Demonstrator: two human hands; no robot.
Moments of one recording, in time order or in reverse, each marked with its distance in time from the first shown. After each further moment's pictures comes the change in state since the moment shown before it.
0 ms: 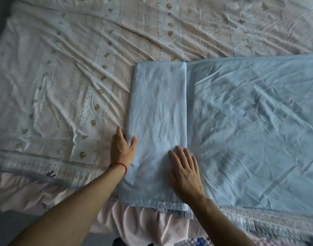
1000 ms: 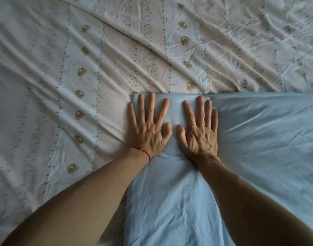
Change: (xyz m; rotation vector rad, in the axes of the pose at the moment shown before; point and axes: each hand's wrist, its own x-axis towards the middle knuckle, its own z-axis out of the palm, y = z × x) left_hand 0.254 0.100 0.088 0.538 0.066 0.639; right_hand 0.348 0.040 -0.039 -0.299 0.244 0.106
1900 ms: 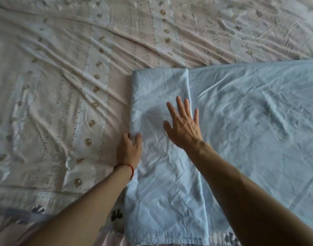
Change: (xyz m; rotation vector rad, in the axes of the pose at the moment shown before) left_hand -0.206 0.017 -0.096 -0.740 -0.081 -0.732; right_hand -0.143 -0.050 -0.087 0.142 -0.161 0.005
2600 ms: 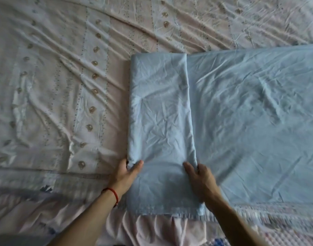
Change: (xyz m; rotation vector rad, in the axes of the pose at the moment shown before) left_hand -0.081 -0.092 -0.024 -0.256 -0.415 -0.212; right_hand -0.191 0.046 0.051 0.656 -0.188 0.665
